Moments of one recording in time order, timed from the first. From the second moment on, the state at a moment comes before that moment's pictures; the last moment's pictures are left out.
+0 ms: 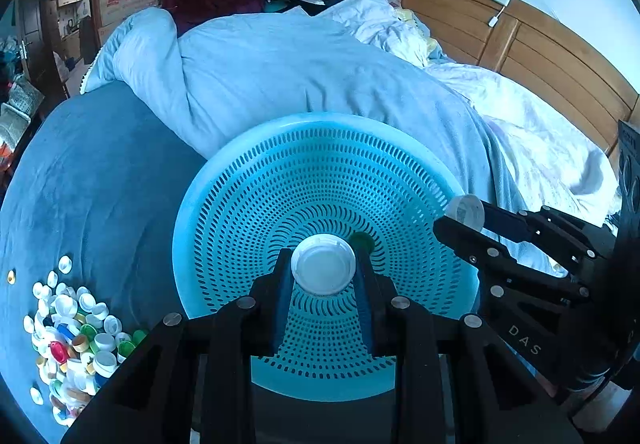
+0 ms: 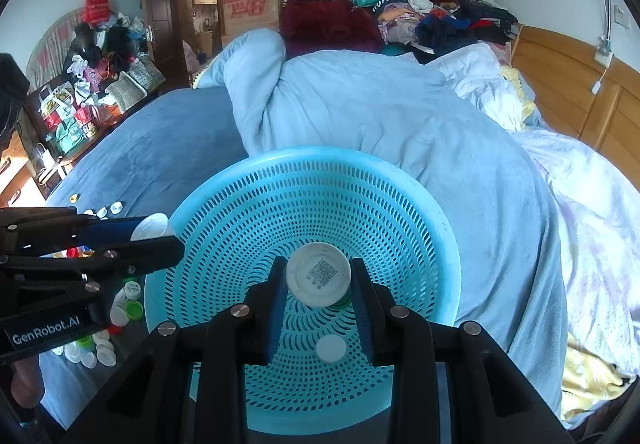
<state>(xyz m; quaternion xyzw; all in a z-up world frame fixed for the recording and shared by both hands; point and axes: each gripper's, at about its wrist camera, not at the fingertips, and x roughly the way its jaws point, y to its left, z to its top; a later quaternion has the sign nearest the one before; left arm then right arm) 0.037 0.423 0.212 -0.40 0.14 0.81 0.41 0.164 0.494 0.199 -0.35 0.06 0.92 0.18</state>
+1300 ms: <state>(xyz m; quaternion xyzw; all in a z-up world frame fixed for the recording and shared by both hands) 0.003 -0.016 0.018 -0.48 -0.01 0.87 0.11 0.209 0.279 0.105 -0.39 0.03 0.92 -0.05</state>
